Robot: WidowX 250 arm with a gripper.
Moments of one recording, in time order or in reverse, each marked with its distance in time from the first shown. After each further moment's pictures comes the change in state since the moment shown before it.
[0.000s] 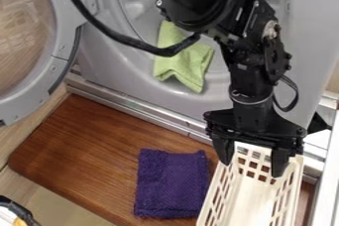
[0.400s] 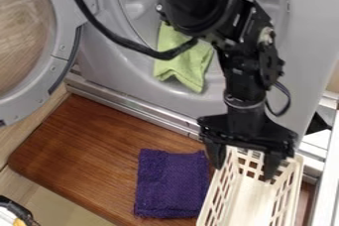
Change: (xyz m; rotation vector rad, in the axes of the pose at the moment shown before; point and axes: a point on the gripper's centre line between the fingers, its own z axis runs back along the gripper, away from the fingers) arm -0.002 0.012 -0.006 0.029 0.034 0.050
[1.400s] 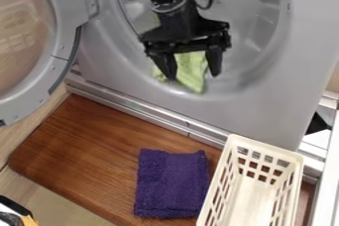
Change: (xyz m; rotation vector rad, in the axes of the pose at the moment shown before) arm 0.073 0.081 0.079 -0.058 -0.257 0.186
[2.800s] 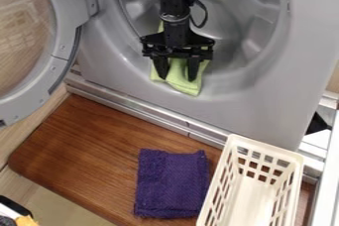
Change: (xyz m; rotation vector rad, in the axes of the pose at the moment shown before) arm 0.041 0.043 -0.066 0.232 0.095 -0.001
